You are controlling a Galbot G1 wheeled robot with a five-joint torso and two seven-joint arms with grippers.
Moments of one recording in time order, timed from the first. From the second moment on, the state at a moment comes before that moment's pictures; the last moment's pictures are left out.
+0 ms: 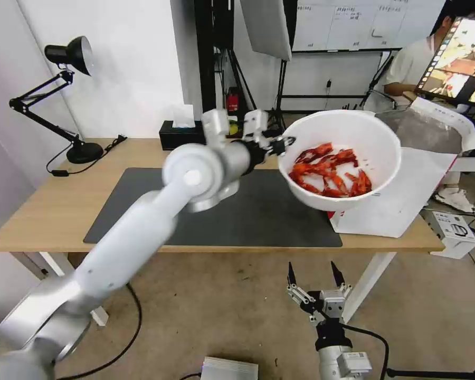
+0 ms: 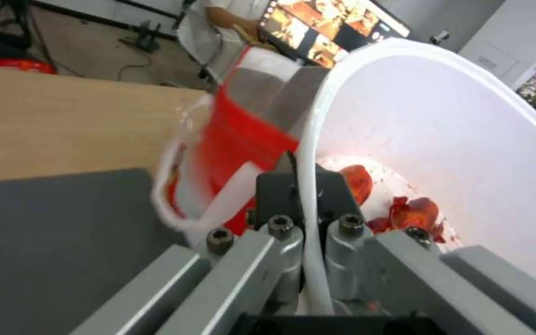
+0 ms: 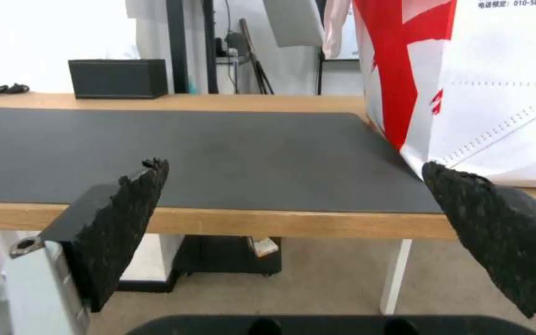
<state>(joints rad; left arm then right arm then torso) 0.17 -1.28 0.23 -1.80 -1.58 0.55 -0.60 -1.78 1.50 0.36 2.13 -0.07 0.22 0.15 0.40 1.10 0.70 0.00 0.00</state>
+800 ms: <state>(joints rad) -0.11 -1.60 0.34 -1.40 -1.46 0.37 -0.73 -1.78 1.50 0.36 2.13 -0.07 0.22 0.15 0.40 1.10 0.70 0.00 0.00</state>
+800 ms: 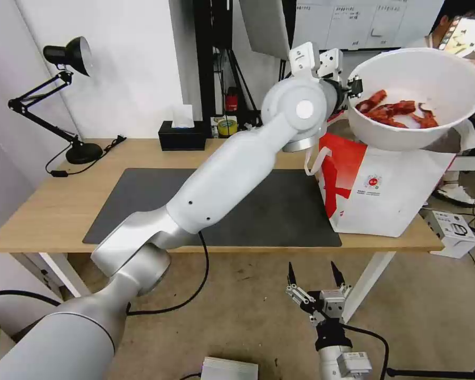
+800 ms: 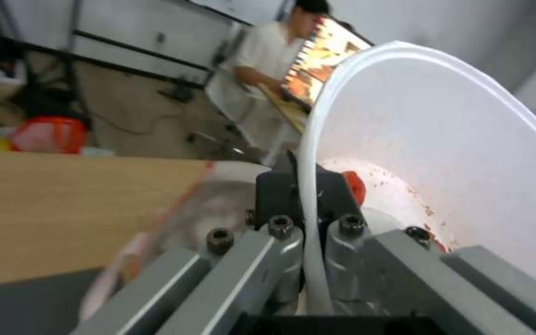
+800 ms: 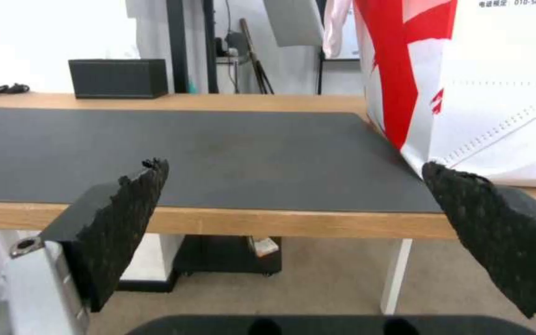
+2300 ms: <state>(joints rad) -0.16 -1.60 0.55 -1.34 -1.39 0.21 -0.93 -1.78 1.50 0.36 2.13 -0.07 0.22 0.15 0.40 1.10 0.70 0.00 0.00</state>
